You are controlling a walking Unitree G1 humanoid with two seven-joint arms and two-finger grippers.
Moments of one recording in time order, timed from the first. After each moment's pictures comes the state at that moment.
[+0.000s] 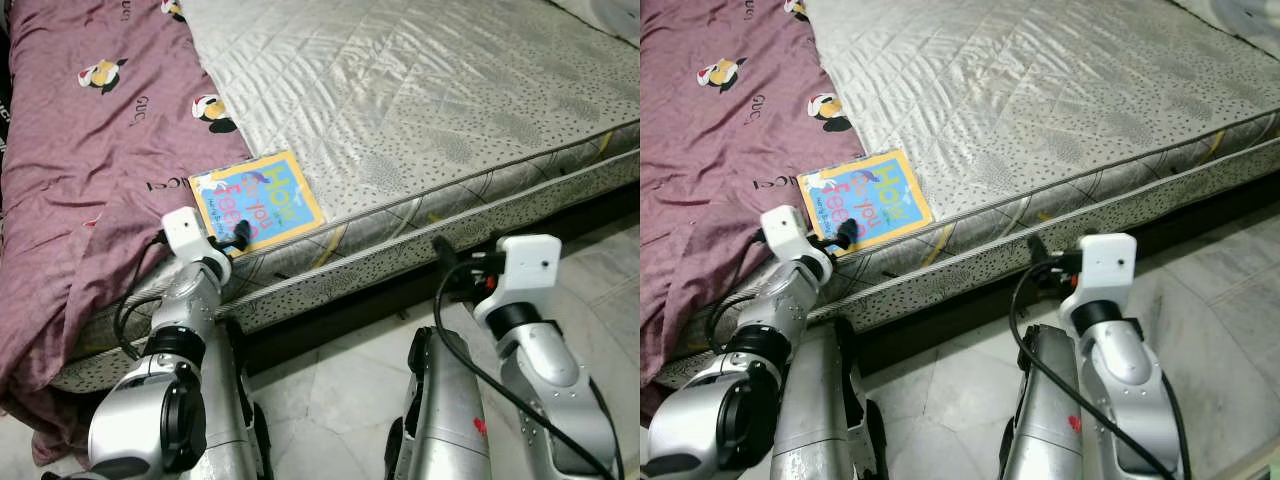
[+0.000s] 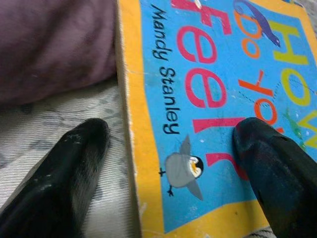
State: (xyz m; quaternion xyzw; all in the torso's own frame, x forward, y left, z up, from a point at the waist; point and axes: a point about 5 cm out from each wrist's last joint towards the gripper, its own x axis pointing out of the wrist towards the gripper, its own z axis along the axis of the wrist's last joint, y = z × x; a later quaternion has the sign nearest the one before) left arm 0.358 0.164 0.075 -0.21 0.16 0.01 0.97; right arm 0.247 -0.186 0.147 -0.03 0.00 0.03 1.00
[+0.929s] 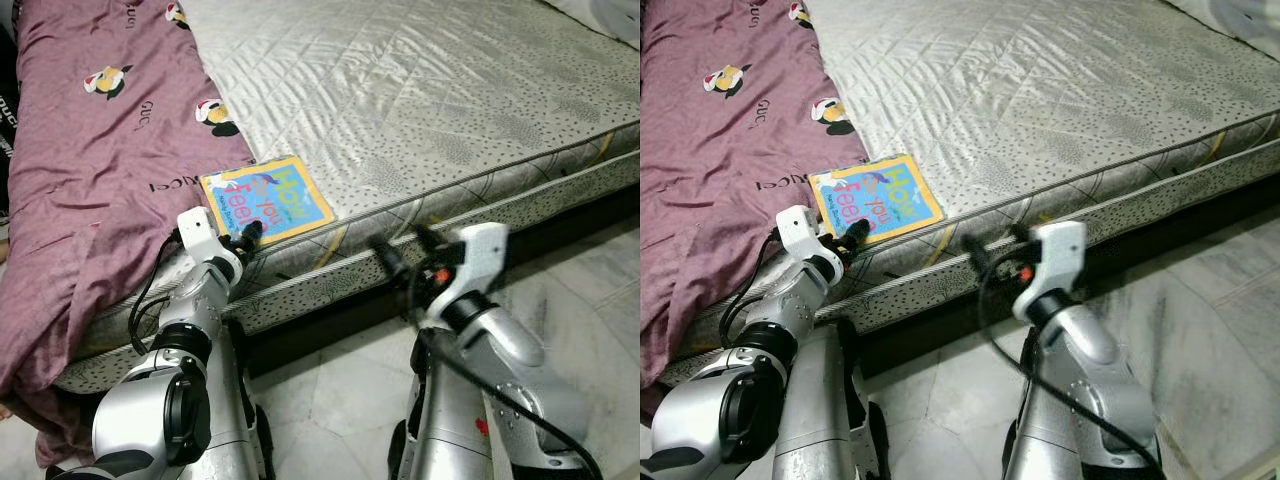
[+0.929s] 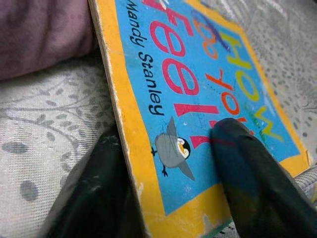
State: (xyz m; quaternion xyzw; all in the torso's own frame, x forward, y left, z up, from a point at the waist) left arm 0.359 0.152 0.076 -0.25 0.14 -0.05 0.96; right arm 0.254 -0.135 0.150 0.10 0.01 0.24 0.97
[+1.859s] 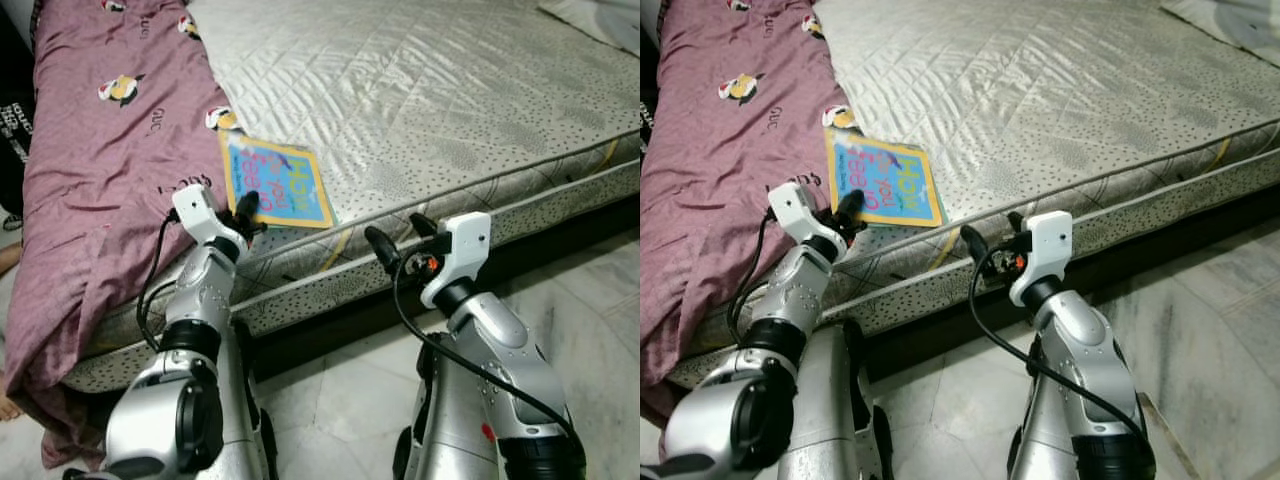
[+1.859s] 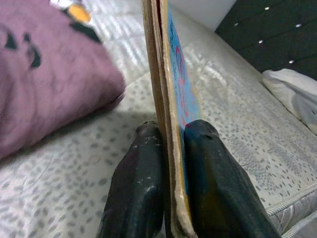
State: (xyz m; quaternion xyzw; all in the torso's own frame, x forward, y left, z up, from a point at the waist) left arm 0.366 0.140 0.111 -0.28 0.02 -0.08 0.96; right arm 0.279 -0.137 0.141 0.06 0.00 0.21 0.98
